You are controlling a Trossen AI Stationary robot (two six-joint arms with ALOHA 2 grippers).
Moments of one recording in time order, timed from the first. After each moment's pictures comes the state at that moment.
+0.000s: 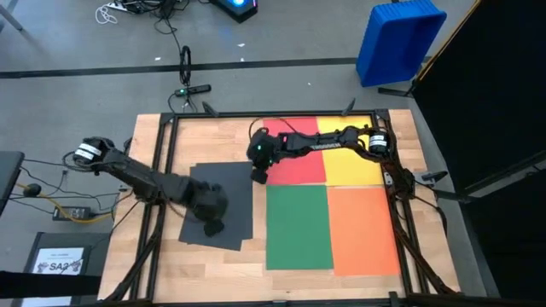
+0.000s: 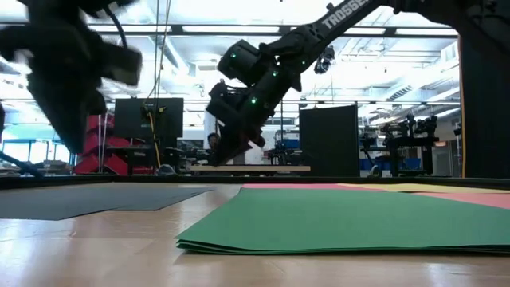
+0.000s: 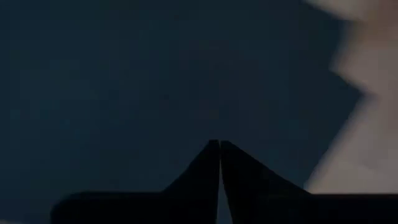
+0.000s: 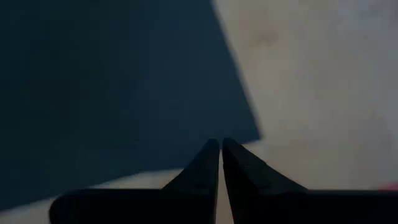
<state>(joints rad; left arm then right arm) -0.32 1.30 0.76 -0.74 -0.05 -0.76 -0.22 2.18 1.62 -0.32 -0.05 0.08</state>
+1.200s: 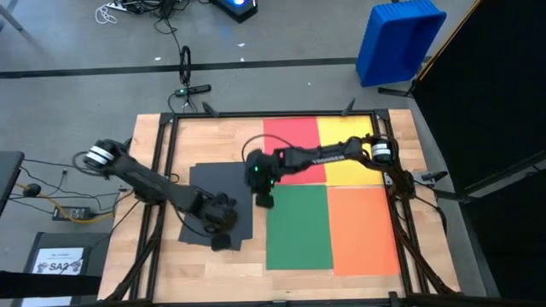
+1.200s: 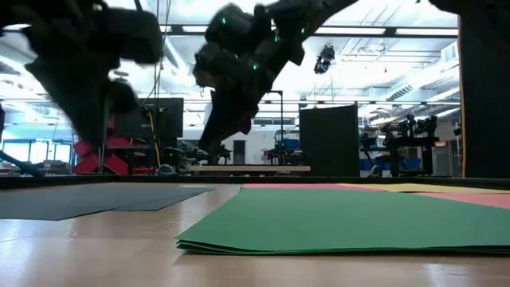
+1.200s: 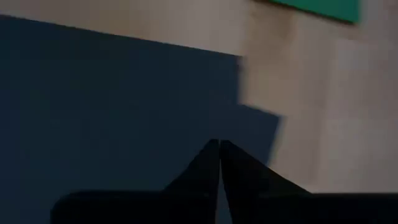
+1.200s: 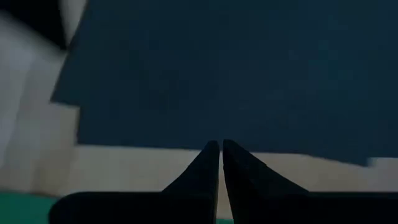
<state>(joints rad) -0.41 1.44 0.86 -0.53 -0.02 -0.58 -0.07 2.15 1.68 -0.48 -0.23 0.00</state>
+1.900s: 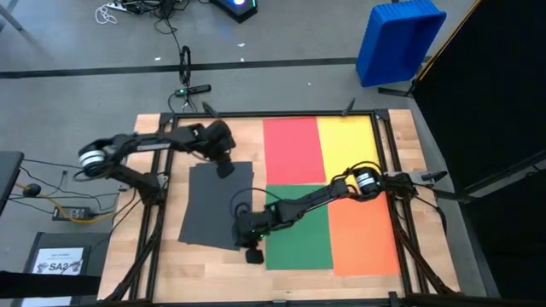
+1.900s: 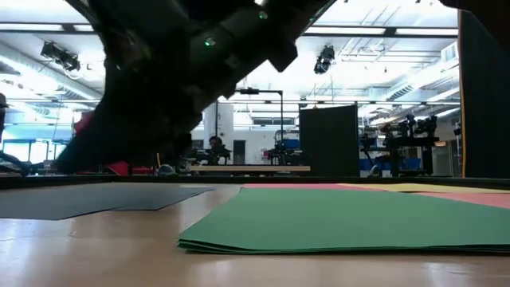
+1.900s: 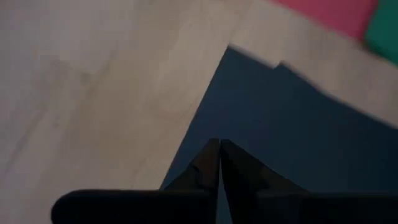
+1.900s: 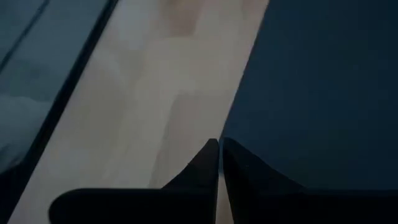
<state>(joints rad) 0.51 1.36 0.79 -0.52 0.11 0.00 0.26 2.36 1.78 -0.11 -0.16 0.23</state>
